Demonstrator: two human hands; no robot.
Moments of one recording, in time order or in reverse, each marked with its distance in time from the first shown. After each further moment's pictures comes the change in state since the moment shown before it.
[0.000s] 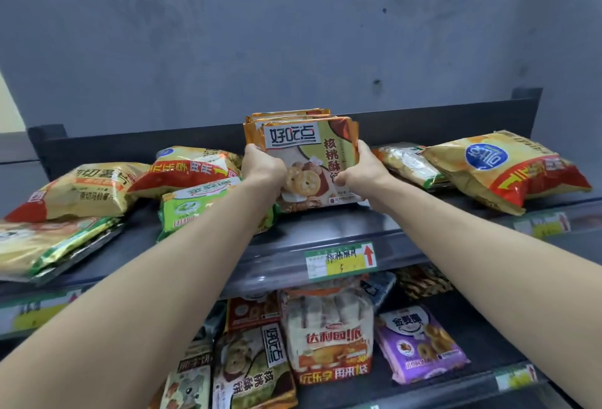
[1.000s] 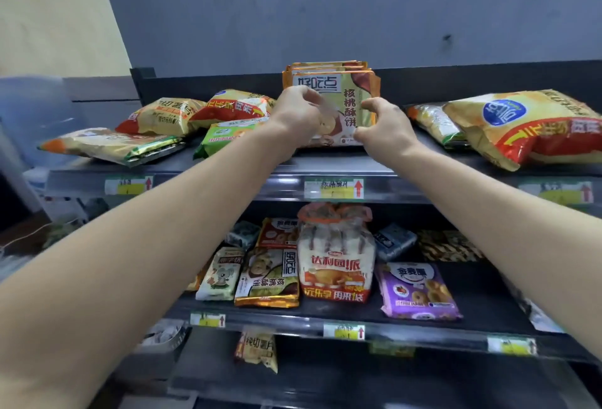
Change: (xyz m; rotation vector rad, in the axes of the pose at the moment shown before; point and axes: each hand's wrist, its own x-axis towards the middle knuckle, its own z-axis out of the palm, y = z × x) left_hand -0.121 0.040 -0.015 0.109 -0.107 0.178; right_hand -0.073 -0.005 -0.040 -0.217 -0.077 -0.348
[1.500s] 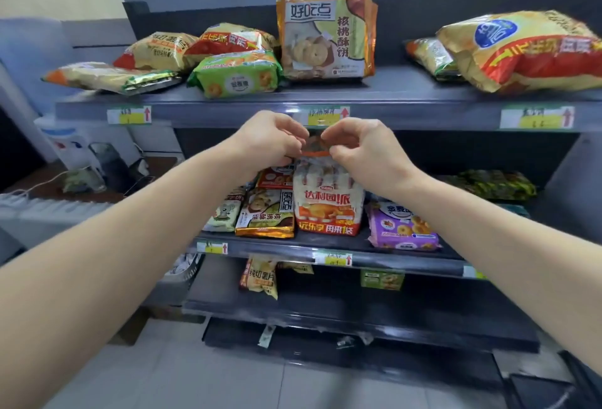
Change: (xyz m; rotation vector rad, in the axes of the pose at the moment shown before) left_hand -0.123 -0.050 0.008 0.066 -0.205 -0.231; right_hand -0.139 0.026 0.002 0.079 -0.240 -0.134
